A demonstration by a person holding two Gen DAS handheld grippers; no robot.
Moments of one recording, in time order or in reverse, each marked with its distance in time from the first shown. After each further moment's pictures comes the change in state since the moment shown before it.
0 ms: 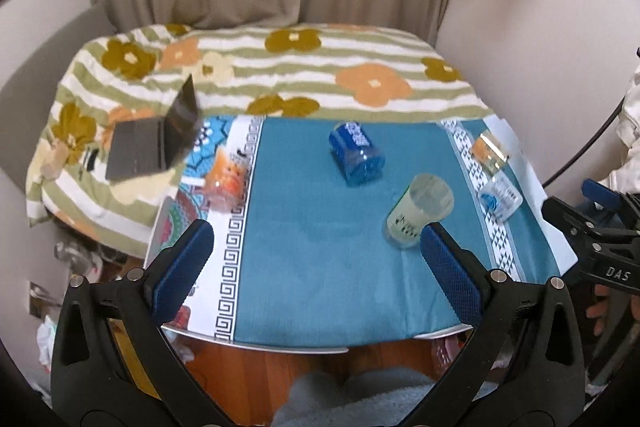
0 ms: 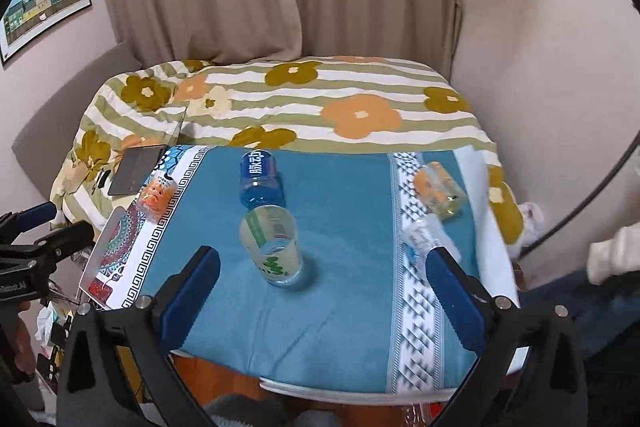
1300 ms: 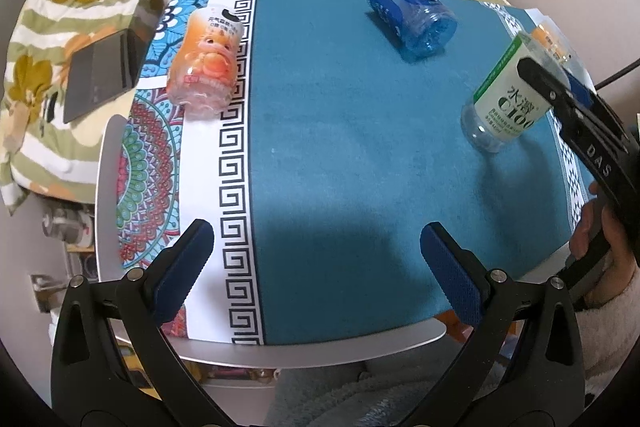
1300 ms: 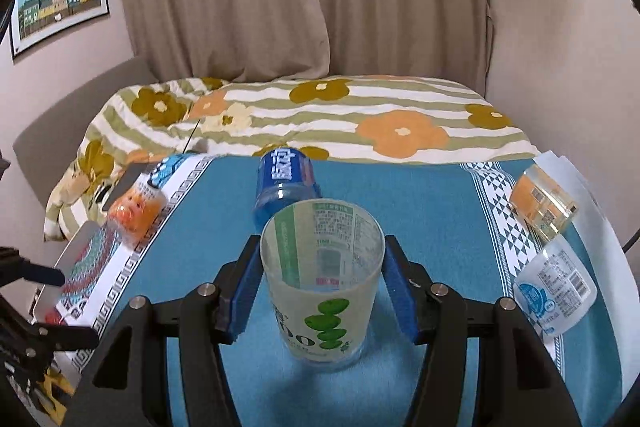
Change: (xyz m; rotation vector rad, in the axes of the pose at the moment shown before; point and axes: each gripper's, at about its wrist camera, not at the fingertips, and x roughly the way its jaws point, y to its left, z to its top) left arm 0.156 0.061 -0.047 0.072 0.411 -0.066; right arm 0.148 0.048 -0.021 -0.022 -0.144 0.094
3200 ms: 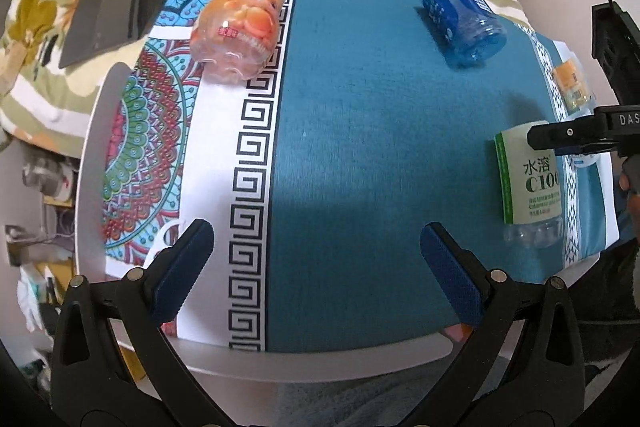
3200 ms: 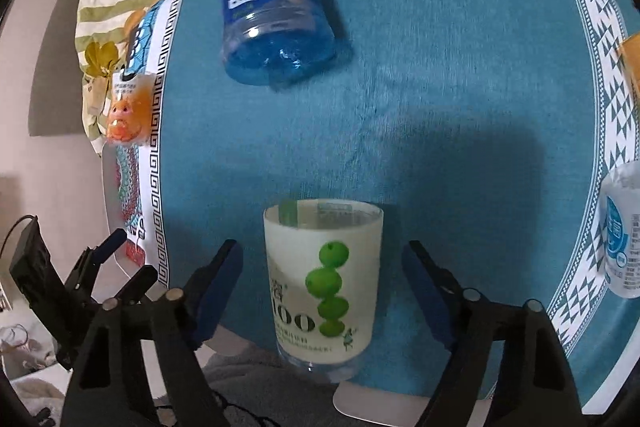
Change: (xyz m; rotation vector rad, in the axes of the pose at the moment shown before) left arm 0.029 0.039 0.003 -0.168 0.068 -0.055; right arm 0.114 -0.026 0.026 0.217 0.967 0.271
